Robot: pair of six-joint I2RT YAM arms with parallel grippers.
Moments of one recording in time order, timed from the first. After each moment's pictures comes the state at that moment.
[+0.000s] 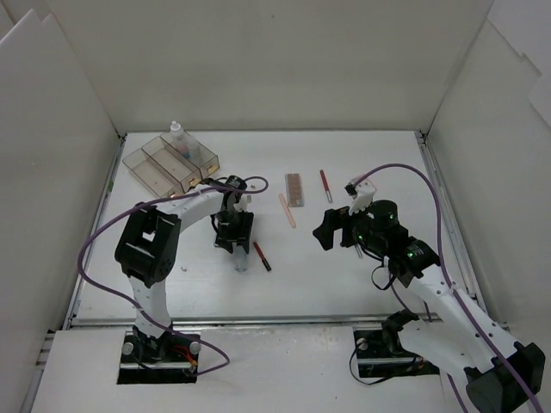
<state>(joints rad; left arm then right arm) -0.47 1.90 1.33 -0.89 0.25 -0.38 0.47 0.87 0.70 -0.32 -0.16 0.23</state>
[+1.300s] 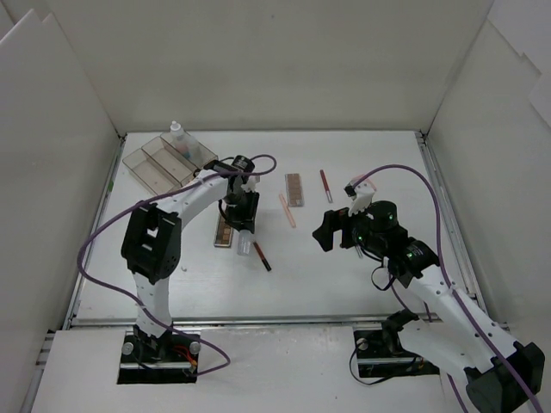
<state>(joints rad) -0.49 1.96 1.56 -0.98 0.21 -0.35 0.47 0.87 0.69 -0.32 -0.17 0.23</state>
